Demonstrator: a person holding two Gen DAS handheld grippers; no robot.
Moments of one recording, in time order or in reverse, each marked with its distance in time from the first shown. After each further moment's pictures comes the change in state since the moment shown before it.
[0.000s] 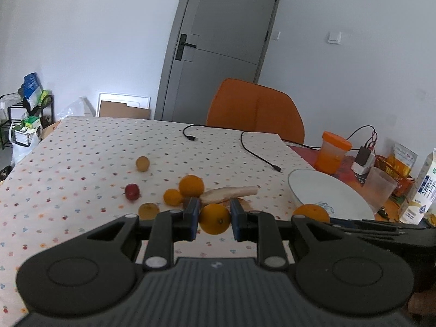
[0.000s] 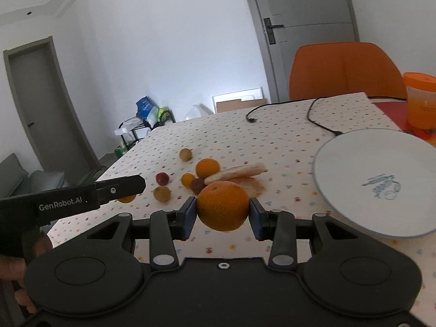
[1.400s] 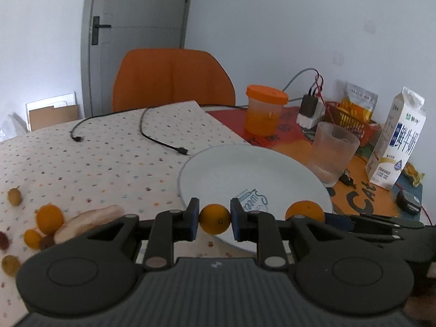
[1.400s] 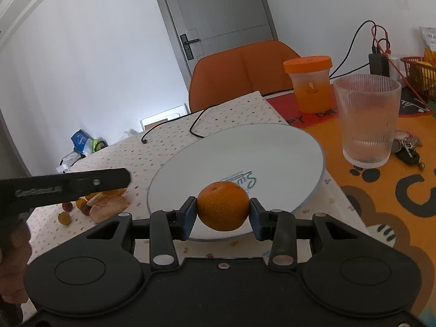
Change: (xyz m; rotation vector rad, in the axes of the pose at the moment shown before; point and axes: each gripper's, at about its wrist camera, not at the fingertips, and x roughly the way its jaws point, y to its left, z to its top) left arm 0.112 -0.137 0.010 0.239 0.162 -0.209; right arm -0.031 -0.125 -0.017 0.164 -0.075 -0.245
